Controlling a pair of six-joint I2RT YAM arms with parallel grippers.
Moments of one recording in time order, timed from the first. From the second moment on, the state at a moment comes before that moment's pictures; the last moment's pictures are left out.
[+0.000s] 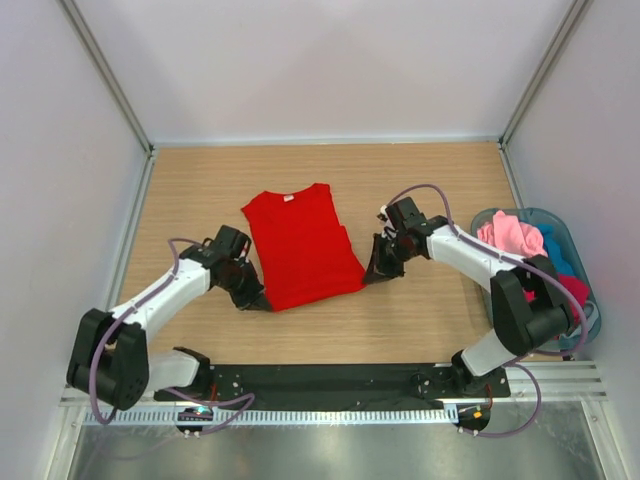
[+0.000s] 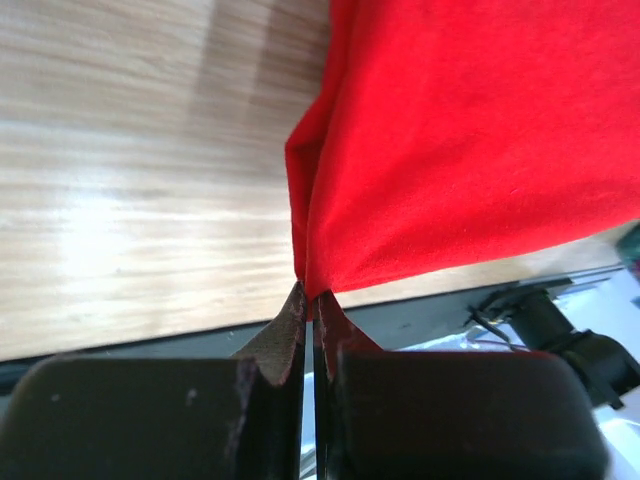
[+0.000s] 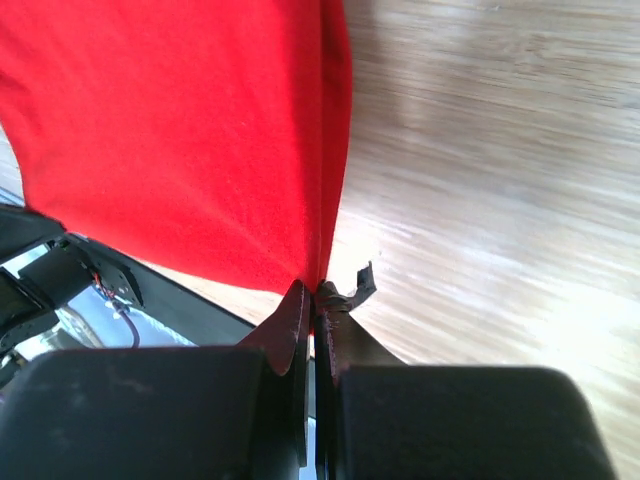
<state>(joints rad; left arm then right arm) -0.38 1.28 0.72 -0.73 0.33 -0.88 0.44 1.56 0.94 -0.57 -0.42 0.58</state>
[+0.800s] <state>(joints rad) -0.26 1.49 1.37 -0.91 0.12 -0.80 0.44 1.89 1.79 -0.79 -0.24 0.51</state>
